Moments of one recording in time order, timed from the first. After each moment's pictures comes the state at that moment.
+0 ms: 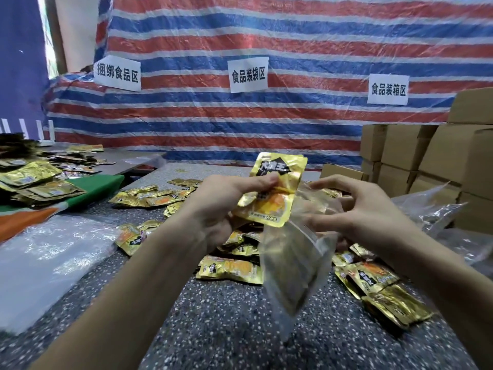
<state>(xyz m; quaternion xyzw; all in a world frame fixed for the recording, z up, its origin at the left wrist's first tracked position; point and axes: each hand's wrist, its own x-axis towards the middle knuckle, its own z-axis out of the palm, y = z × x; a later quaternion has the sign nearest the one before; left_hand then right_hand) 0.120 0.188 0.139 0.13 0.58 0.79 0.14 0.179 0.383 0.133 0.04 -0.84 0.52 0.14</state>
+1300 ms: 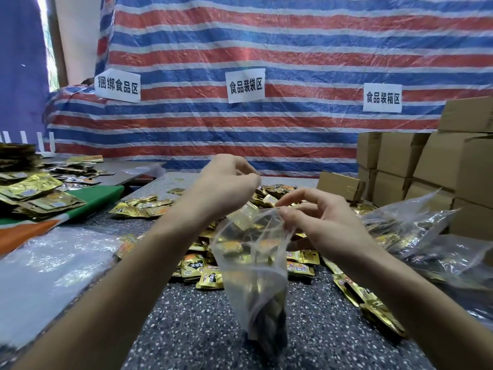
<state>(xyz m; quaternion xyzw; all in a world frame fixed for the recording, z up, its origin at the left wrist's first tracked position) 0.108 0.182 0.167 0.22 0.85 0.46 -0.13 0.169 0.347 0.125 0.09 -0.76 0.62 0.16</state>
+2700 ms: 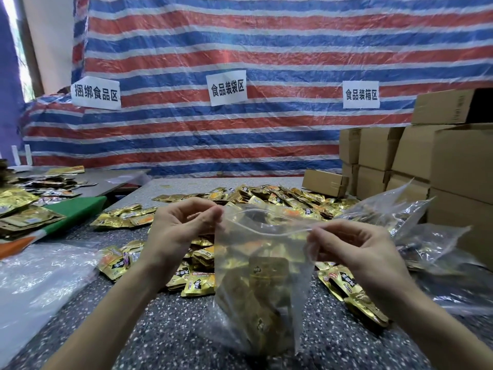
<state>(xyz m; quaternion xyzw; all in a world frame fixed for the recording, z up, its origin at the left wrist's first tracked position) 0.087 0.158 0.089 0.33 0.59 0.73 -0.07 0.198 0.409 0.083 0.08 -0.70 0.66 0.26</state>
